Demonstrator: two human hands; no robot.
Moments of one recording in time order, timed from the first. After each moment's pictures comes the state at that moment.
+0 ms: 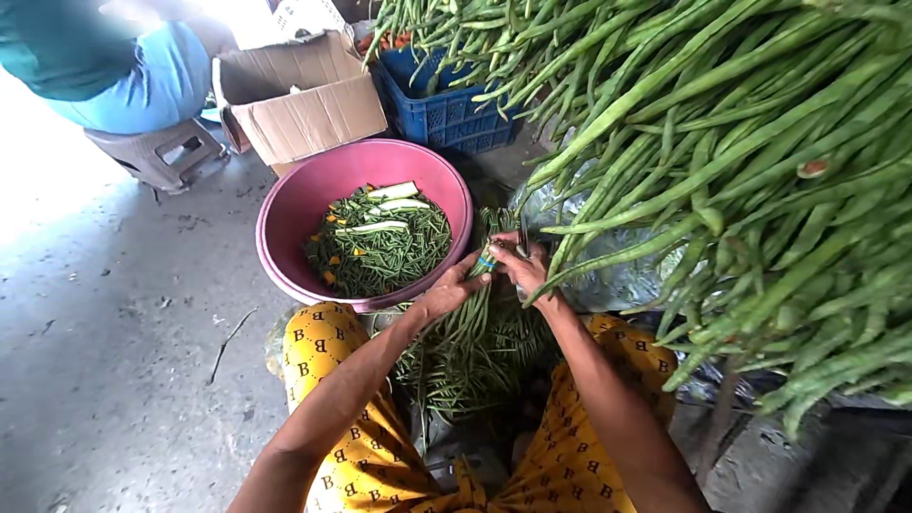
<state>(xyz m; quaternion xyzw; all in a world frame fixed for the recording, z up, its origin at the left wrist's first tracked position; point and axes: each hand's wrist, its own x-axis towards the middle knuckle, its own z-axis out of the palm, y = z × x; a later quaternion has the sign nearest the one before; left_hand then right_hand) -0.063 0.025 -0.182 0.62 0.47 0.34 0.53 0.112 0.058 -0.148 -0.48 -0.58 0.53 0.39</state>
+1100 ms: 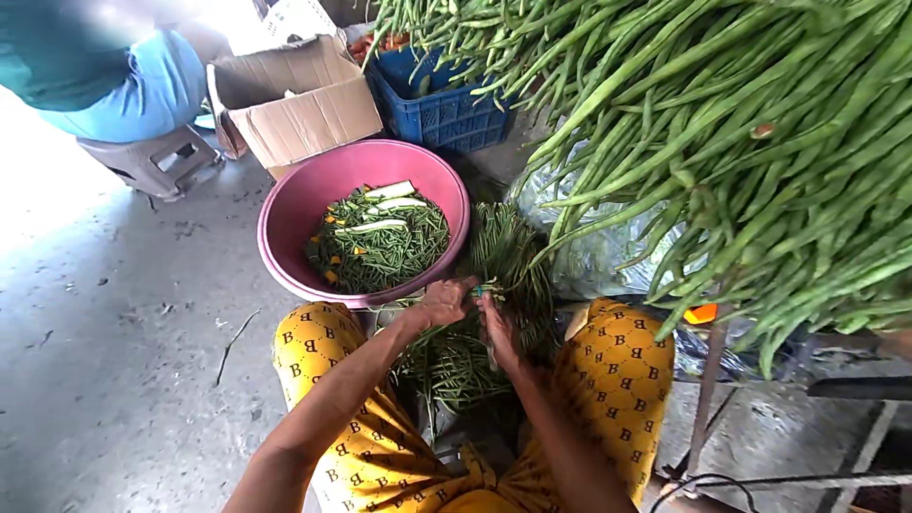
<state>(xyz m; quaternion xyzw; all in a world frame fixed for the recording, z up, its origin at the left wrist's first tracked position) -0.072 -0.002 -0.183 0.78 0.52 0.05 0.34 0.081 -0.042 -0.228 -0.60 -0.42 0.58 0.36</state>
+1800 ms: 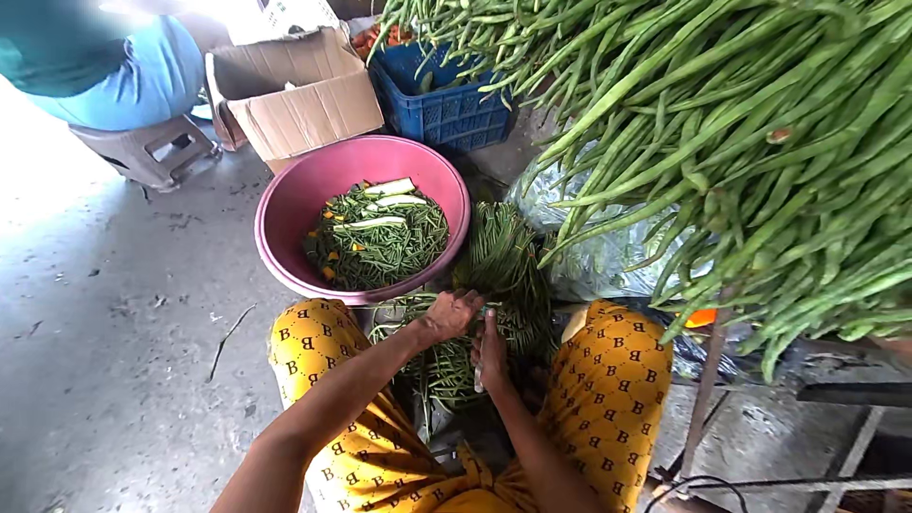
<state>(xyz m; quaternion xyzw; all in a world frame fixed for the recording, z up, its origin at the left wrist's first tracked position) -0.060 -0.019 -0.232 0.88 0.44 0.09 0.17 0.067 -0.072 -0.255 -0.63 -0.24 0.62 0.40</state>
